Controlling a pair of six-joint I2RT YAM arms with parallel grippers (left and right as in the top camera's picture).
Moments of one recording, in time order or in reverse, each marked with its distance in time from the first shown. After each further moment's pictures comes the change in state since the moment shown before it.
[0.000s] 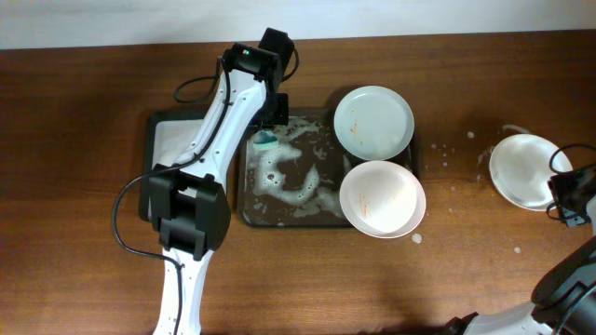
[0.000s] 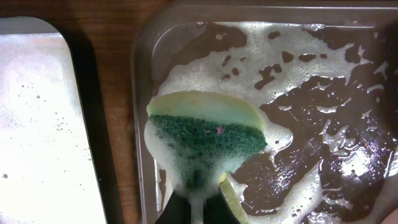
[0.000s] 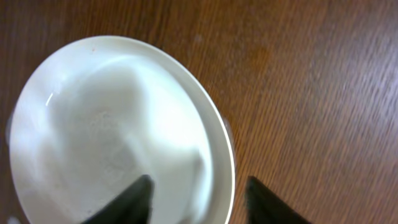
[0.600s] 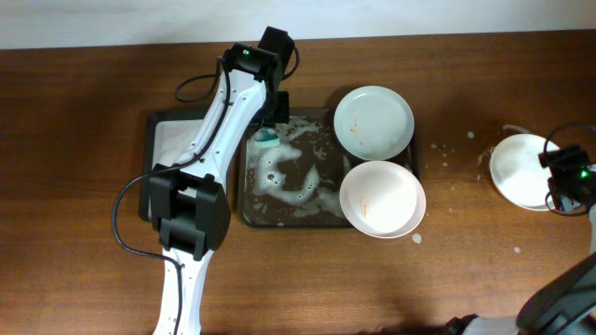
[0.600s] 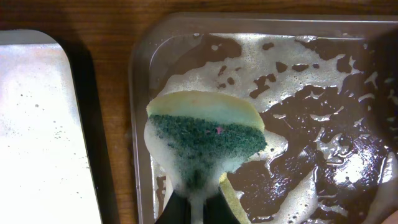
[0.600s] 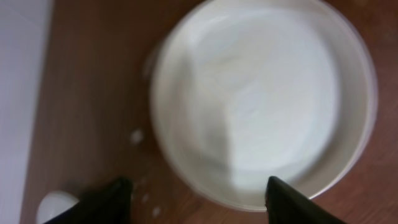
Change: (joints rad) left arm 0.000 0.000 0.000 0.026 0.000 0.000; right arm 0.020 -0.150 0.000 -0.034 -0.370 -0.093
